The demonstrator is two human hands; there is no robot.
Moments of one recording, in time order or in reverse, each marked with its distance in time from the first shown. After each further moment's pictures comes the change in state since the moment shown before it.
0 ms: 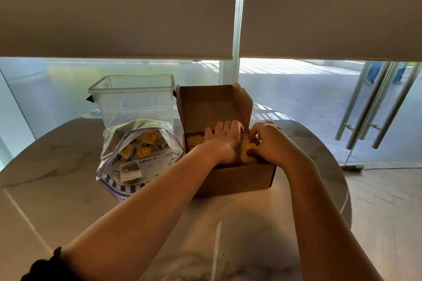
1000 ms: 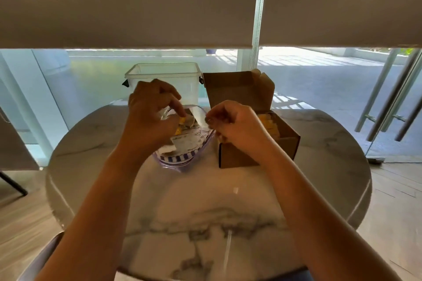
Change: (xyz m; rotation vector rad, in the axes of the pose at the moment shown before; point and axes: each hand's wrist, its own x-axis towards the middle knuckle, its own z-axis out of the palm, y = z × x) left_hand -0.168 -0.086 -0.068 -0.177 0.831 0.020; right_hand -0.057 -0.127 0.019 0.695 0.026 -0.274
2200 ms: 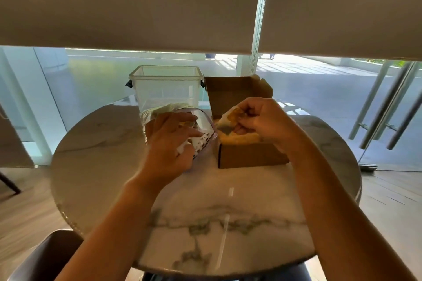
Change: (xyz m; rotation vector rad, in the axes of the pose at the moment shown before) left_hand -0.044 -0.003 0.028 0.083 0.058 0.184; right_hand -0.009 -0.015 -0.047 -0.026 -0.053 0.143
